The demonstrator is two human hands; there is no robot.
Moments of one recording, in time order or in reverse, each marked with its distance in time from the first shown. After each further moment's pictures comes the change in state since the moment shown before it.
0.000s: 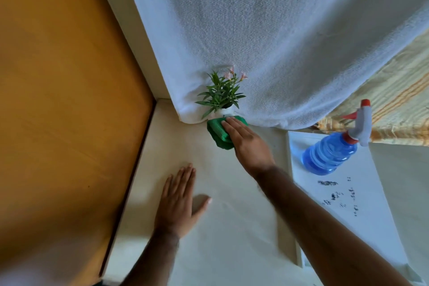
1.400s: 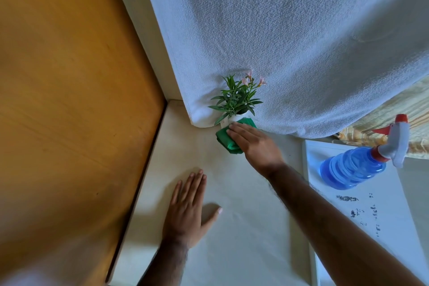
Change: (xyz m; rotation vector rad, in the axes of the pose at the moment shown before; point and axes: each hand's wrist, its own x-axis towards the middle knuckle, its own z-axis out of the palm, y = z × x) left_hand 0.001 0.001 -0.003 -0.013 0.004 -0.002; right_hand 0.030 0.033 0.034 -0.061 -0.055 -0.279
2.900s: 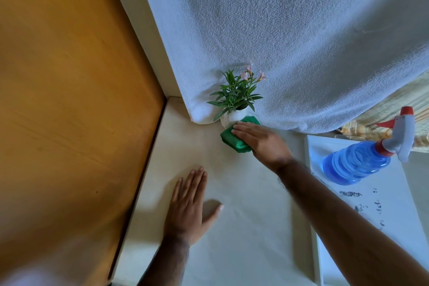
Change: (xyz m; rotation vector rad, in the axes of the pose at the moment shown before) left_hand 0.001 0.000 -0.001 -0.005 0.029 0.006; right_hand -0.009 0.011 -0.013 0.124 -0.062 0.050
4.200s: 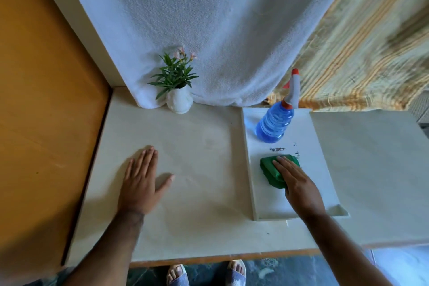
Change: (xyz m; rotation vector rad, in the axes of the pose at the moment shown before) left_hand -0.005 0.004 -0.001 0.038 0.074 0.045; right_hand -0.290 -0.022 -0.069 -0.168 0.034 0.618
